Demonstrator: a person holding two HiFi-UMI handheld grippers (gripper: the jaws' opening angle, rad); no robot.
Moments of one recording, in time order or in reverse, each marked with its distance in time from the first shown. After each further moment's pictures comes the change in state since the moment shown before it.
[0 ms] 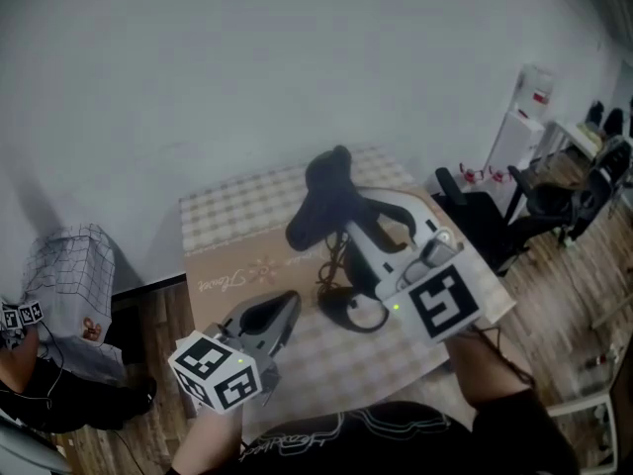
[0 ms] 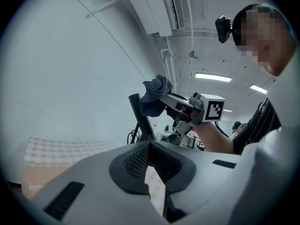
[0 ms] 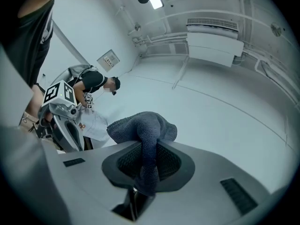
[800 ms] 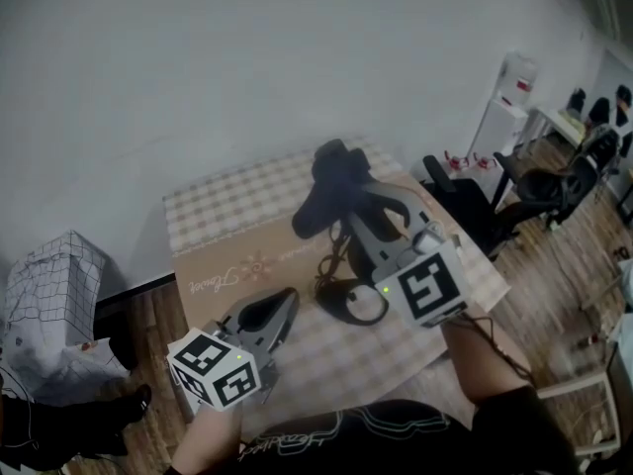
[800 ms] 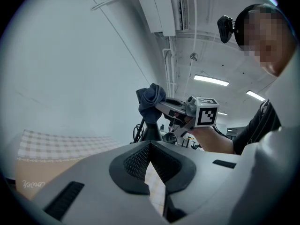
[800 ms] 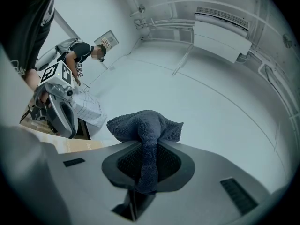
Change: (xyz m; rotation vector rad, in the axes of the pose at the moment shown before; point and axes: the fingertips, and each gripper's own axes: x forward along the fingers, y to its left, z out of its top) left arm 0.010 0.062 -0.006 -0.047 0.029 -0.083; right arm 0.063 -0.004 -0.059 -0.064 0.197 -0.071
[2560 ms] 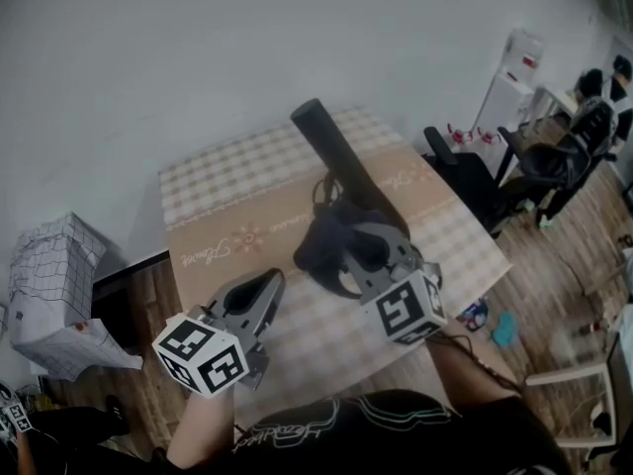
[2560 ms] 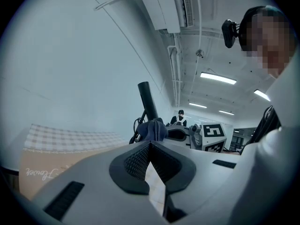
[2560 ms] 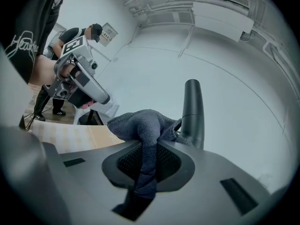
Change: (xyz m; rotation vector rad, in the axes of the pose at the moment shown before) left arm -0.002 -0.004 -0.028 -0.042 0.028 0.083; right arm -0.030 0.094 -0.104 0.075 0.163 0.113
